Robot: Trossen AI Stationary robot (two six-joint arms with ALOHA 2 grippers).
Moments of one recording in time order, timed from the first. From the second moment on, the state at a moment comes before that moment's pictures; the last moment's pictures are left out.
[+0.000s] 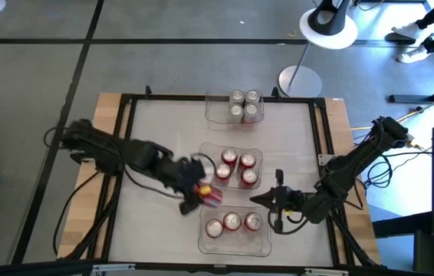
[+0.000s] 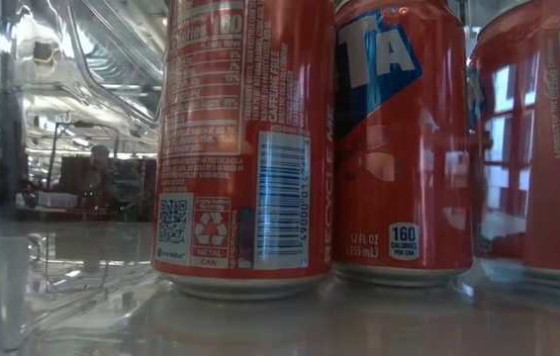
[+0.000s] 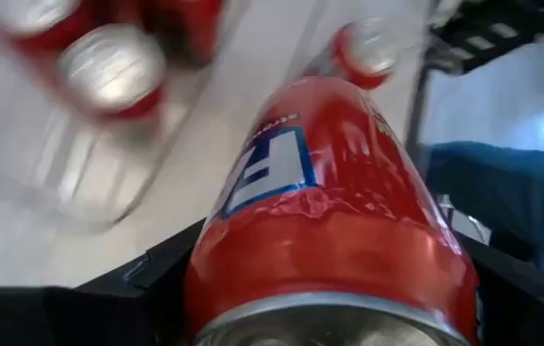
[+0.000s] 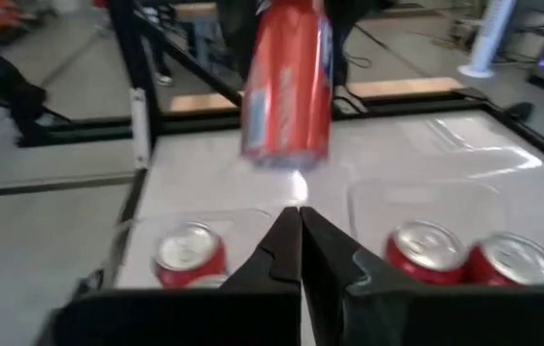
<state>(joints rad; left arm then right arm) -0.34 1.58 1.65 -1.00 -0.08 -0.72 0.72 1.31 0.99 -0.07 0.75 0.35</state>
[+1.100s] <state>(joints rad) -0.45 1.96 2.04 -0.76 -0.24 -0.57 0.76 1.50 0.99 0.11 0.54 0.37</state>
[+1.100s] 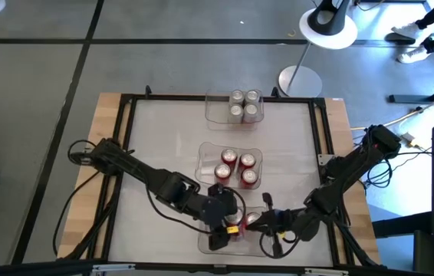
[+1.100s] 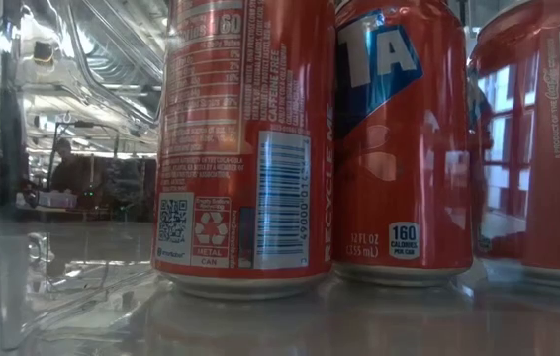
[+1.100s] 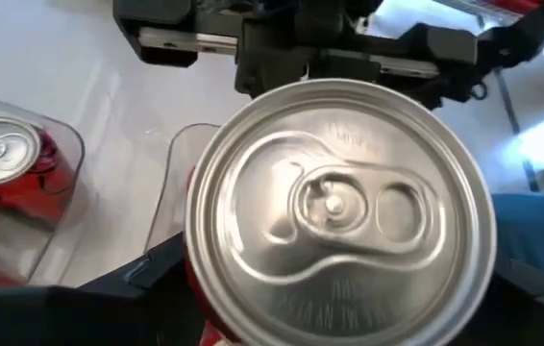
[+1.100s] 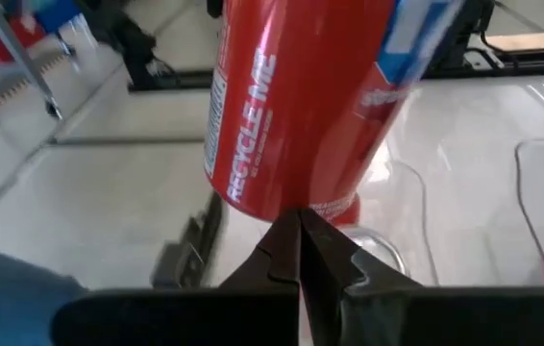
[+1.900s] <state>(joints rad) -0.54 2.21 2.00 -0.56 -0.30 -0.58 1.12 1.27 0.99 -0.33 0.79 0.74</state>
